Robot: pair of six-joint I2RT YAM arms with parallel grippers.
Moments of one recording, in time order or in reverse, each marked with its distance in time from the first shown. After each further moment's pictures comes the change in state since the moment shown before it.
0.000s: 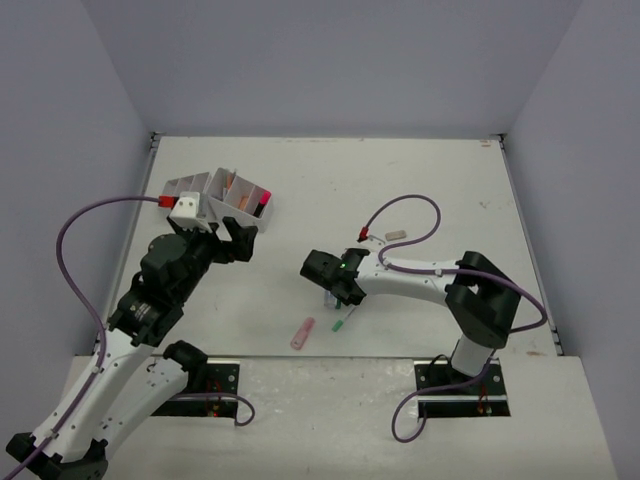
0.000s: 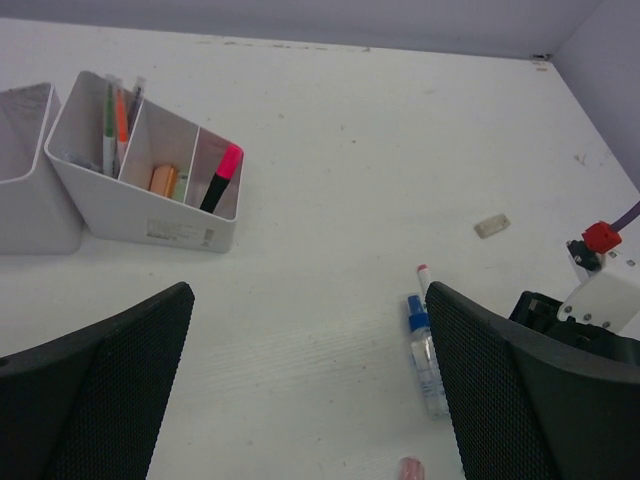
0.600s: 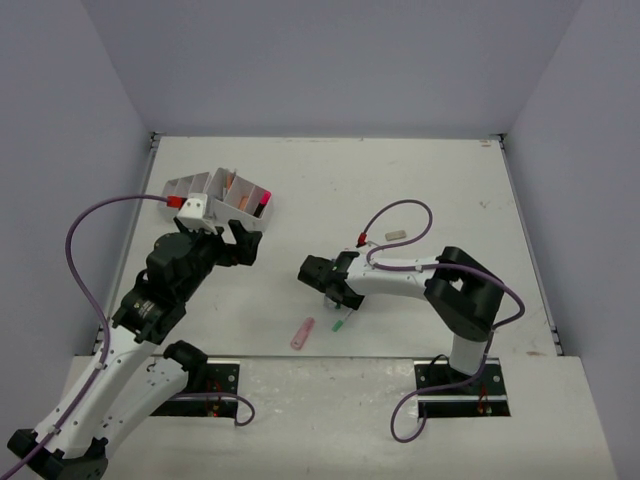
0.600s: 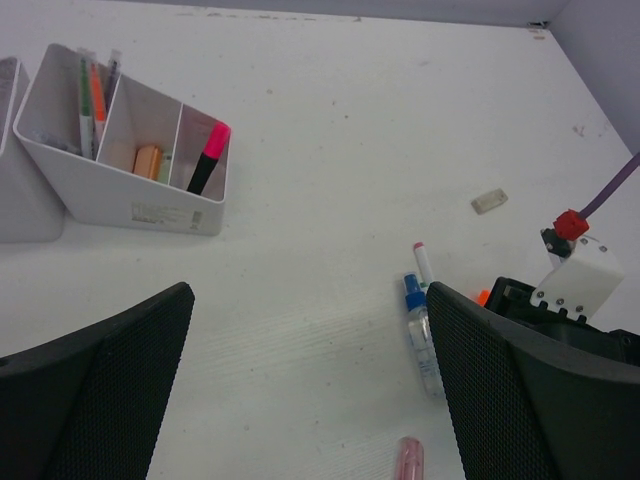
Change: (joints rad) left arm 0.000 0.012 -0.013 -0.015 0.043 0.001; right arm -0.003 0.089 -0.002 0.003 -0.004 0.042
